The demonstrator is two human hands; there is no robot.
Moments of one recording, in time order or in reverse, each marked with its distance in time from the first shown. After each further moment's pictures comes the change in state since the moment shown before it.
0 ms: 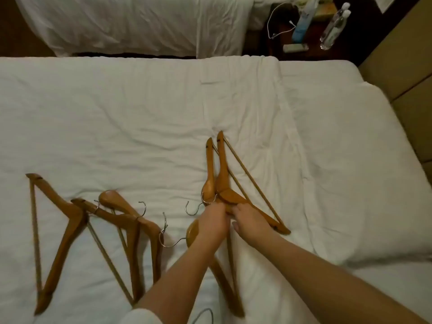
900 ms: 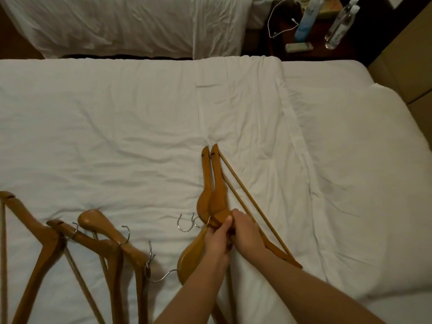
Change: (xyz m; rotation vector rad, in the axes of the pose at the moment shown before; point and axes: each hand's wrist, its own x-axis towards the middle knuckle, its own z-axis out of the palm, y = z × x) left_hand 0.050 0.007 0.051 -1.653 -0.091 -0.735; right_hand 0.063 0.020 0.028 0.456 0.178 0.285
